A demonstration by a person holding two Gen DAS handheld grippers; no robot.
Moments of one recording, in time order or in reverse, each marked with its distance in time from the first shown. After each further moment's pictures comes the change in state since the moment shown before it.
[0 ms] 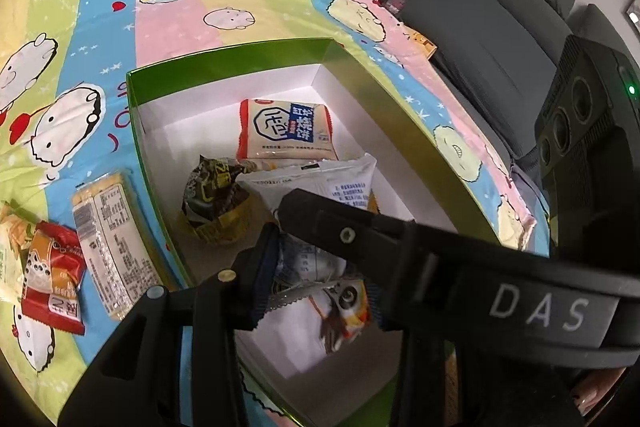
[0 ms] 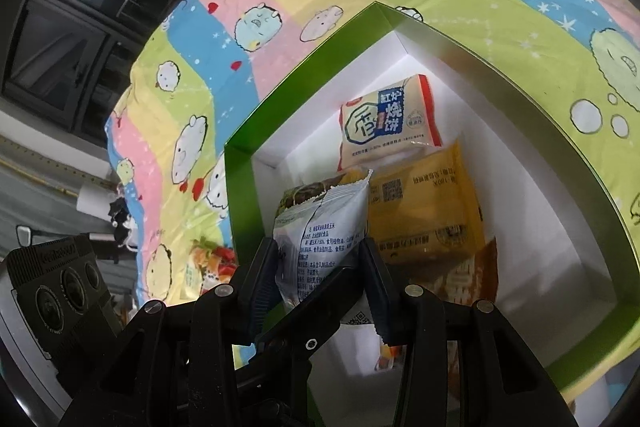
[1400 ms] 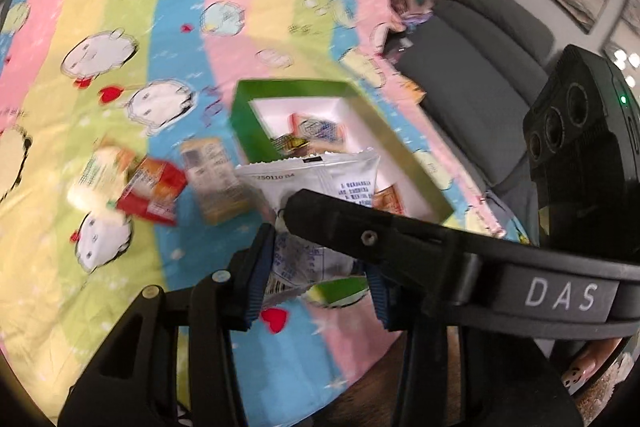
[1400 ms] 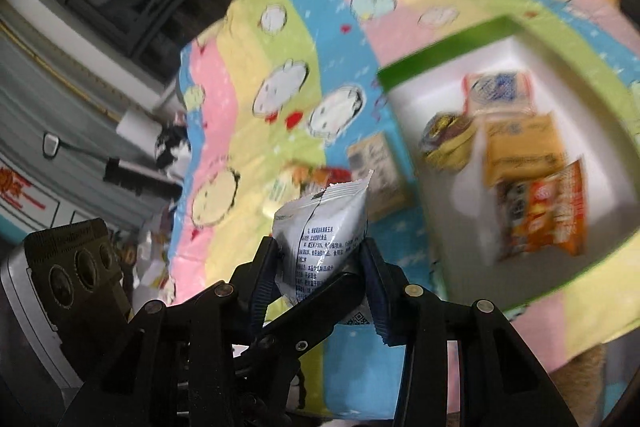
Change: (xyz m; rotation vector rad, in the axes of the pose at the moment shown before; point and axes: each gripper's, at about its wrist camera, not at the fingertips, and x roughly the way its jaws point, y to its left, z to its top) left arm -0.129 0.026 -0.076 -0.073 -0.180 -0.036; right arm -0.046 0.101 -0.093 -0.244 -0.007 0.075
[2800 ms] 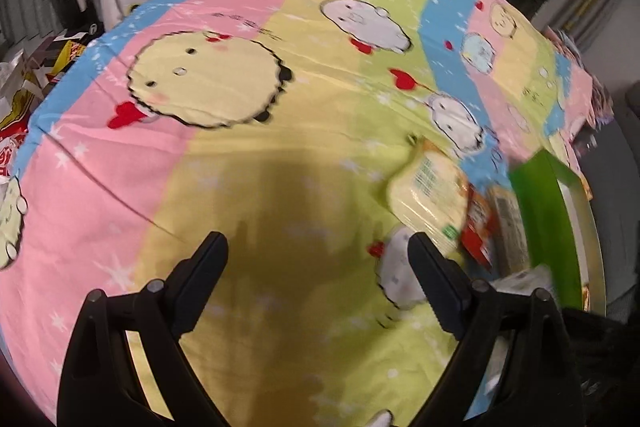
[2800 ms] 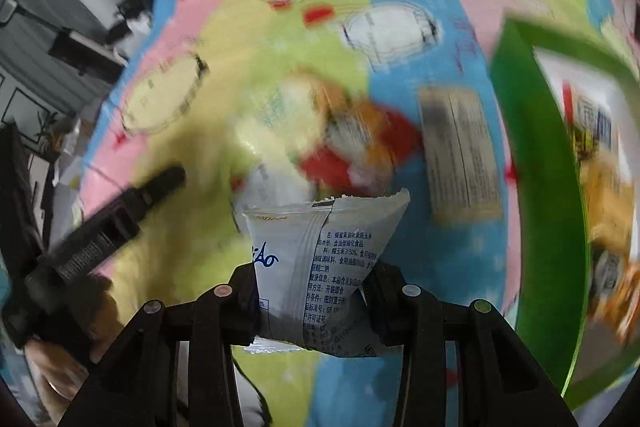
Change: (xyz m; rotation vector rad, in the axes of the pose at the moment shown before) left arm -0.040 0.207 -0.029 -0.419 -0.050 0.504; right arm 0.163 0.061 -0.018 -0.304 0.341 -0.245
